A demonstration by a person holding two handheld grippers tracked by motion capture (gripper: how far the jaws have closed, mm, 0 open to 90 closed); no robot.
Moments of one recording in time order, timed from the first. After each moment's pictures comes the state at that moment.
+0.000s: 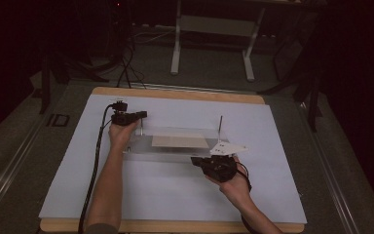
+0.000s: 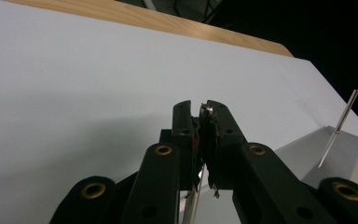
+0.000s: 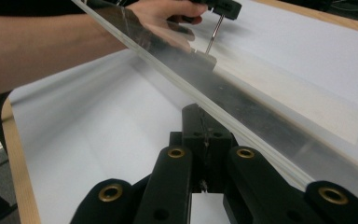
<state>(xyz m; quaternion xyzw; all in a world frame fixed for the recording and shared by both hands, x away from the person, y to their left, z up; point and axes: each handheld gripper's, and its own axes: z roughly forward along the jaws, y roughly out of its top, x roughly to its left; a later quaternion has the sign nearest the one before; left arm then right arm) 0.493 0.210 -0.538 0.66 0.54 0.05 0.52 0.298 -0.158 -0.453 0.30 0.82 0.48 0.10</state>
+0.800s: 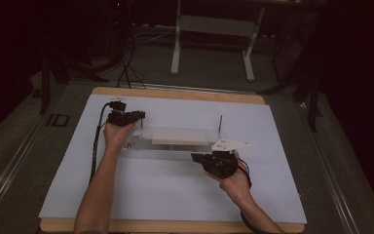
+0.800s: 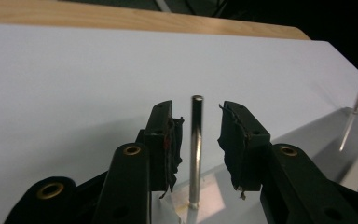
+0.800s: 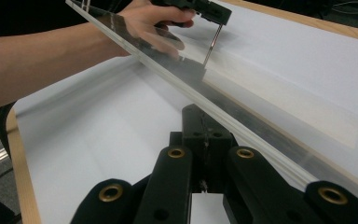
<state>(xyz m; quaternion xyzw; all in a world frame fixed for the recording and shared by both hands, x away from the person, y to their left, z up) 0.479 0.214 -0.520 0.69 0.52 0.09 0.49 0.305 -0.159 -0.446 0.31 0.81 0.49 0.09</state>
